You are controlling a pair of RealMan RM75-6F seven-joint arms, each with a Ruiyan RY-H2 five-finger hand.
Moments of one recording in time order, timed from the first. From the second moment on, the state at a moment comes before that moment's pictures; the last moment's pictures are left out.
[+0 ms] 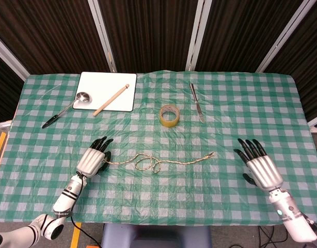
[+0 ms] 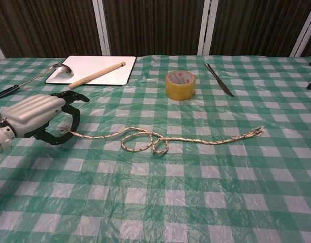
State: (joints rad) left arm -0.56 -1.72 -0.06 -1.05 1.50 1.15 0.09; right arm 0.28 -1.19 0.09 -1.56 -1.61 1.20 -0.24
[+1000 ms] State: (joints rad) left arm -0.55 -1.70 -0.08 -1.09 1.46 1.15 0.15; right arm 0.61 -1.54 0.13 -1.25 -1.35 0.87 -0.43
